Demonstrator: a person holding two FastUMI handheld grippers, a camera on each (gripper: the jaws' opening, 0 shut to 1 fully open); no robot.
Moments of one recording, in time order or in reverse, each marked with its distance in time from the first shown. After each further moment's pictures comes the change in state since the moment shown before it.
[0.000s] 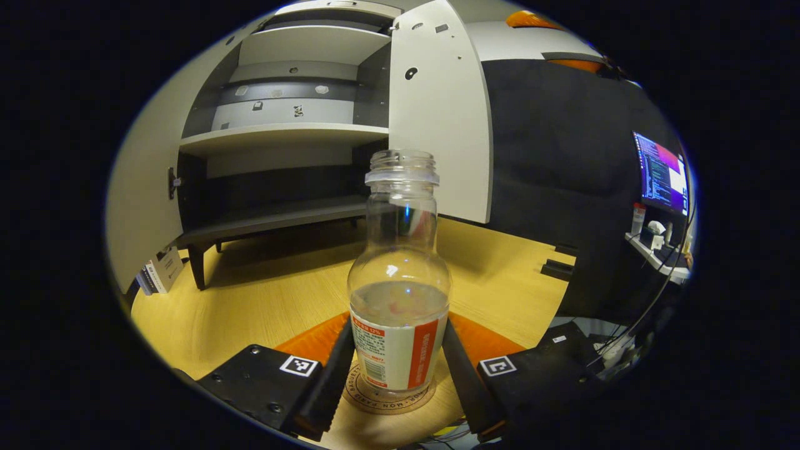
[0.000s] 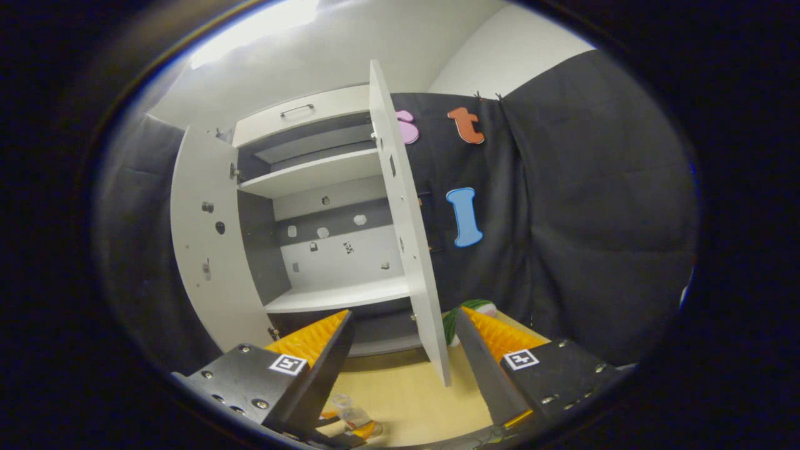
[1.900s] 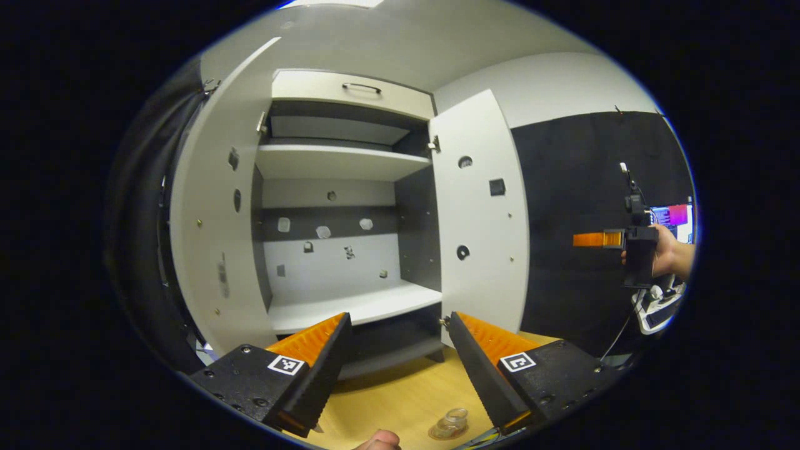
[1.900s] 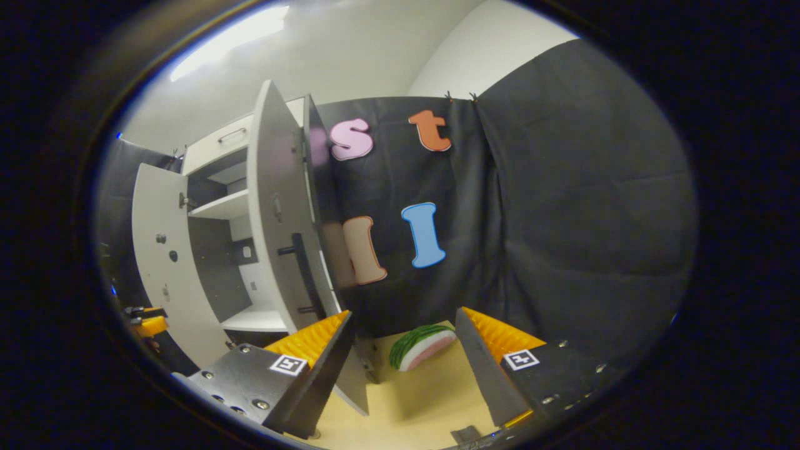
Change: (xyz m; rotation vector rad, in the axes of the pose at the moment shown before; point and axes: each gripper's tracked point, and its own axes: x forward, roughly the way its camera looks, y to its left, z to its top) left arm -0.175 0.117 0.383 0.040 -0.355 0.150; right arm 0.088 -0.200 0.092 -0.005 0.003 -0.075
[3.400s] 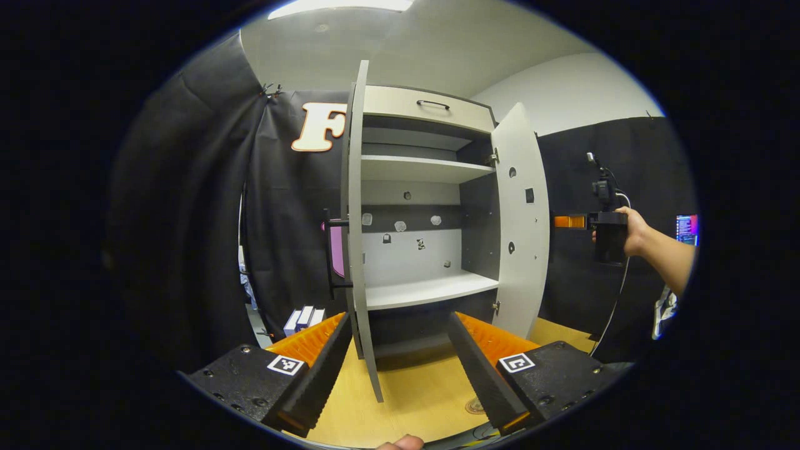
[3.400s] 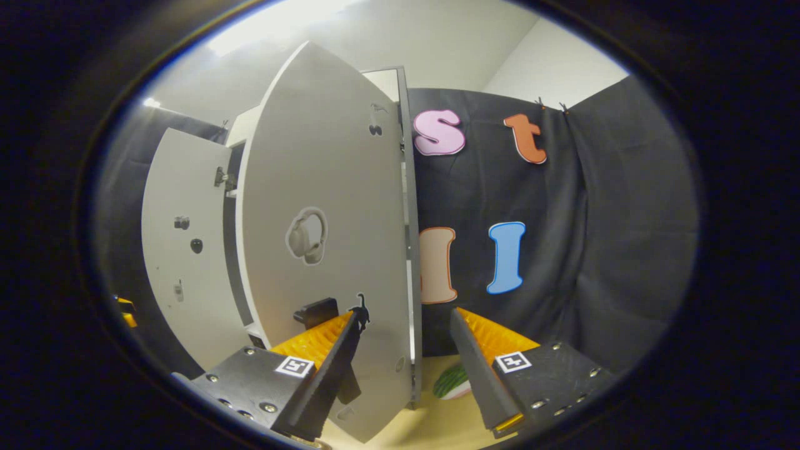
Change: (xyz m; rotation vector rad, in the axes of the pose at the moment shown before) left arm -0.139 0.073 -0.018 -0.034 0.065 0.229; right arm 0.099 0.203 0.027 -0.169 -0.009 0.271
